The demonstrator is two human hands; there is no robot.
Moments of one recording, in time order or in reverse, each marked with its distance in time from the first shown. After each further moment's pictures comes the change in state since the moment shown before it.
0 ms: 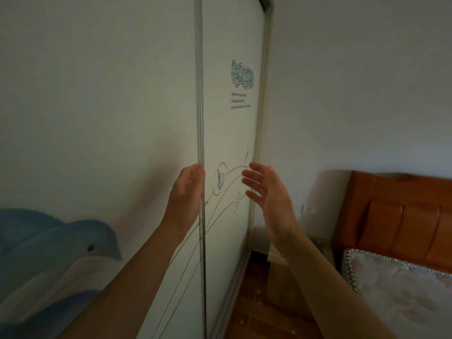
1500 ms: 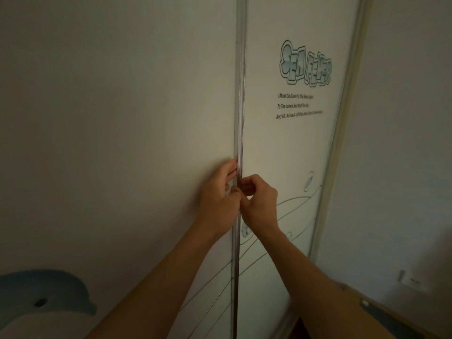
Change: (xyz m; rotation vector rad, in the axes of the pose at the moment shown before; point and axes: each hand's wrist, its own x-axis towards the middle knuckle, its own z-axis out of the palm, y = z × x) left_hand 0.232 -0.086 0.122 0.236 0.174 0.027; right_hand 0.327 0.174 0.031 -0.325 -0.138 -0.394
